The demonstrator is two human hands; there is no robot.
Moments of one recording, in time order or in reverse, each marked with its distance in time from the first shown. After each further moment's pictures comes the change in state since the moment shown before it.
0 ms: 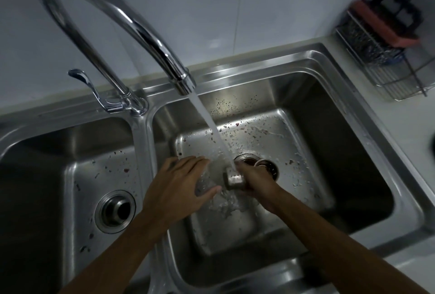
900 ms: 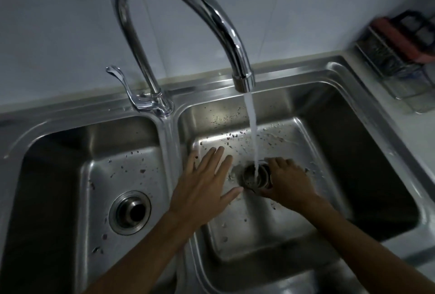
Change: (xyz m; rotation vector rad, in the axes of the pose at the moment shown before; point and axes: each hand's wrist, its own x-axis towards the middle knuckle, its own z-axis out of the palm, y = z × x) left_hand -0.004 -0.002 -0.007 0.085 -0.139 -0.020; right_hand -0.024 -0.016 -0.012 -1.489 0.388 -0.529
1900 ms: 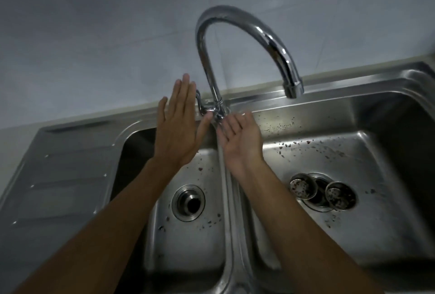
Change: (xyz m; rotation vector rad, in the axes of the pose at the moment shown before) left_hand -0.019 -0.129 -0.094 0.086 0.532 -0.363; right_hand 0.036 -0.222 -0.123 2.517 -0.187 0.227
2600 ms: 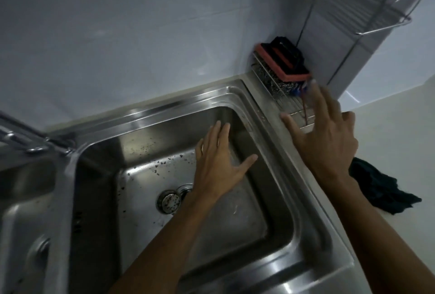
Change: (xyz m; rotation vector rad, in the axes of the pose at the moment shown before) left_hand 0.022 0.421 0.086 -0.550 -0.277 0.069; right_hand -0.107 -0.398 -0.277 -1.954 0.875 -0.956
